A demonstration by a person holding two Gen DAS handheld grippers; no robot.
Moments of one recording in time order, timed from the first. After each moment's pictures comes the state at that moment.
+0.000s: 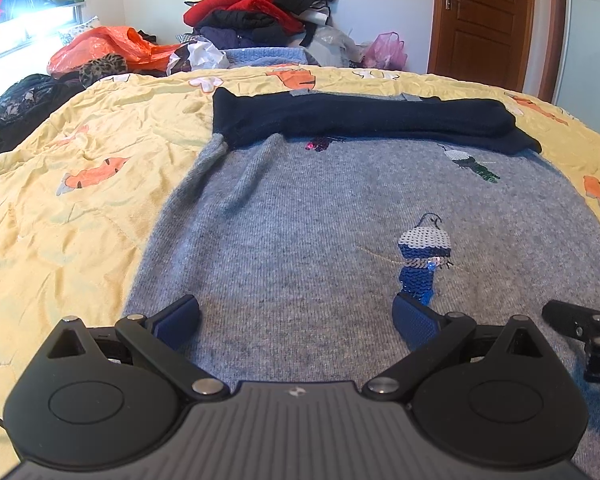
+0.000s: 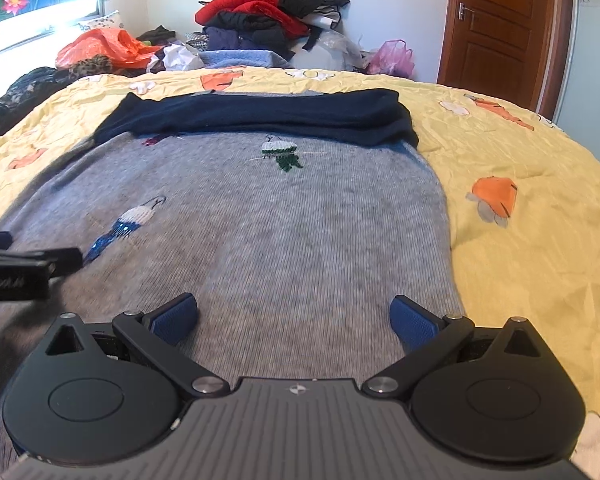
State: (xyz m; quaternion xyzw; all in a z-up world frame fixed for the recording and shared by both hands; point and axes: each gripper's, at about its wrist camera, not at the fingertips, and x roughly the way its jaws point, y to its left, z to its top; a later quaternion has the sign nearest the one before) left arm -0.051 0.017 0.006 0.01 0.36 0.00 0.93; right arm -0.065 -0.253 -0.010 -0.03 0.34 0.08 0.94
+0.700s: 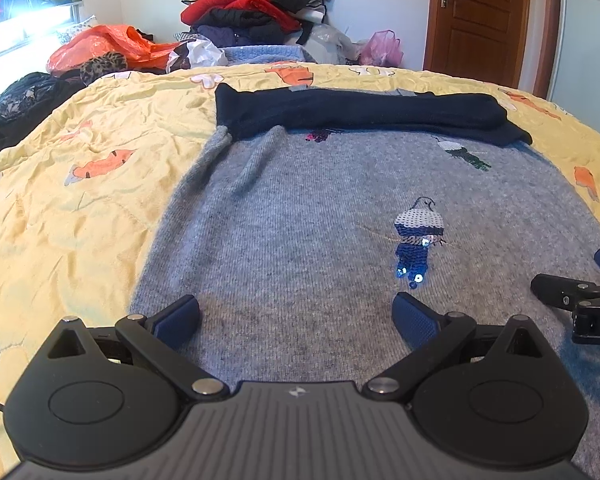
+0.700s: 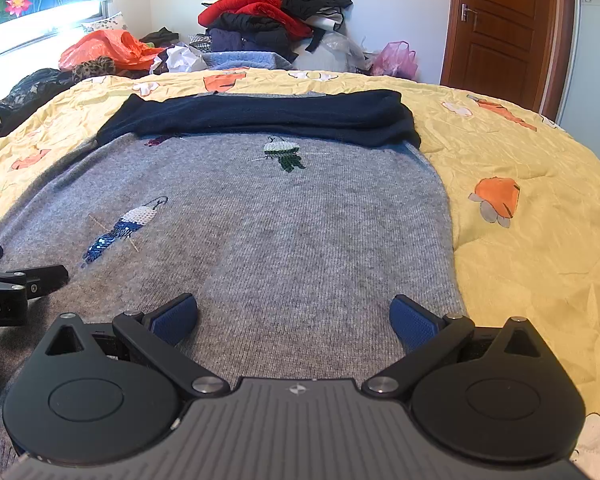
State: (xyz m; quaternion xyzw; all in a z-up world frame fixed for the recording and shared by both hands) left arm -0.069 0.022 0.007 0.01 0.36 0.00 0.93; right arm -0.064 -0.253 -0.011 -0.03 0.34 0.08 0.94
